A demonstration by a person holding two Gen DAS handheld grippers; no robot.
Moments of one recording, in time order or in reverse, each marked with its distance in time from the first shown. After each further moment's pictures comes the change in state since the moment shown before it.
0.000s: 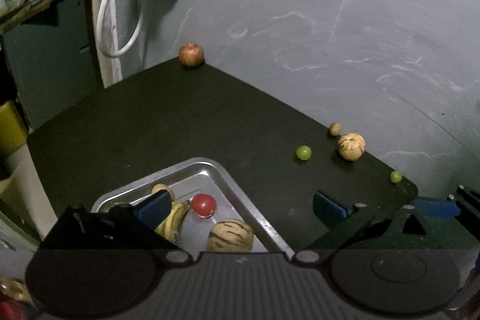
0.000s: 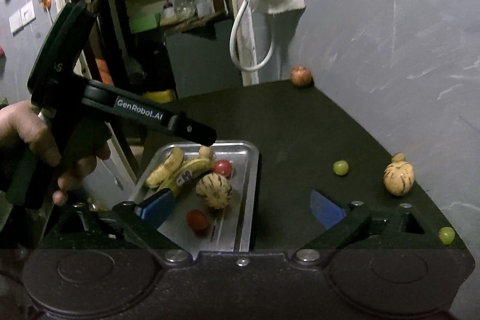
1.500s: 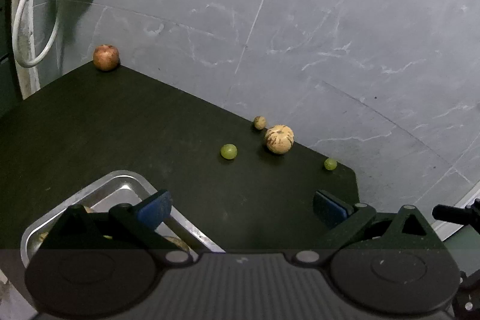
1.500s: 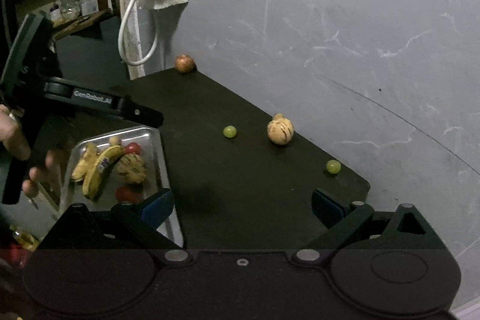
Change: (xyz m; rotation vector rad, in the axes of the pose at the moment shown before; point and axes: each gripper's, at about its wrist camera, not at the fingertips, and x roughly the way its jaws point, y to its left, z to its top) left arm 0.033 -0.008 0.002 0.114 0.015 -0.331; right arm -0.057 0.031 -0.027 0.157 0.067 -0.506
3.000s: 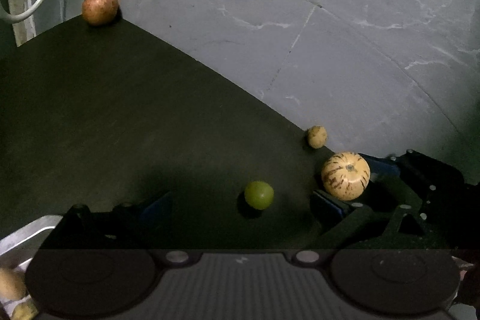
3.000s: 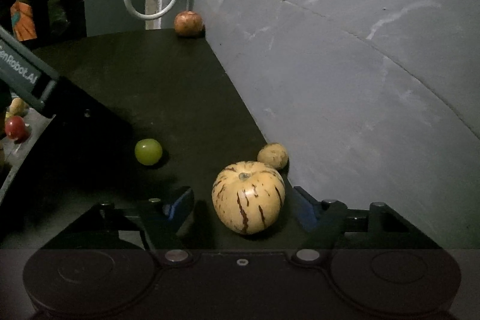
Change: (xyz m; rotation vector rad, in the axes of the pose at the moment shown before) left arm 0.173 0.024 0.053 -0.173 0.135 0.122; right arm 0.287 -0.085 0.063 -0.323 0.013 0.210
